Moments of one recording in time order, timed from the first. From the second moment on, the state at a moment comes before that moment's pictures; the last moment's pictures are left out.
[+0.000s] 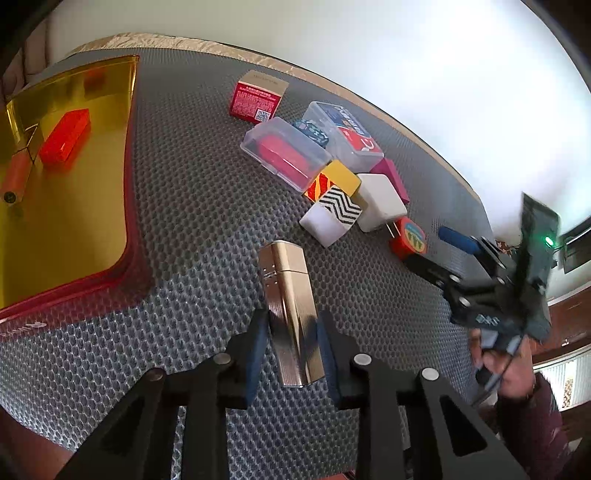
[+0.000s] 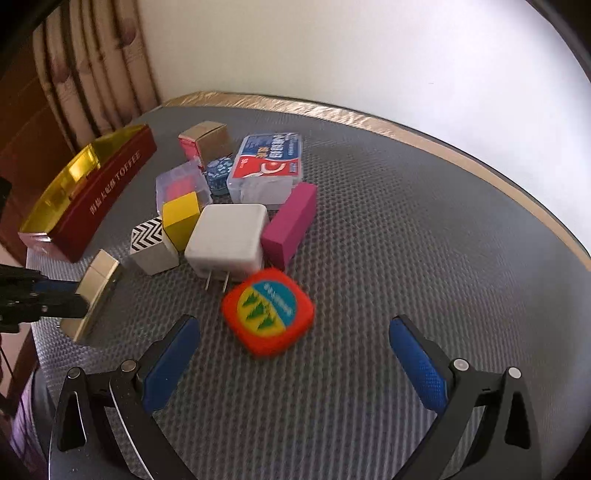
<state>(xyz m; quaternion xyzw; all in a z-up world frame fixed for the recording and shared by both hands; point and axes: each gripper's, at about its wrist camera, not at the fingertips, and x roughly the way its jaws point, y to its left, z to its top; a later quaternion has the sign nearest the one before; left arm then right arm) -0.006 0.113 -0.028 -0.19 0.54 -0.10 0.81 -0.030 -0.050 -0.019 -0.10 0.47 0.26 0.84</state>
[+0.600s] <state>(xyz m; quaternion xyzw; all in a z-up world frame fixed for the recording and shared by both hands) -0.019 0.098 -0.016 -0.17 0.53 -0.09 0.83 -0.062 -0.053 -0.015 -0.09 0.46 0.28 0.84</state>
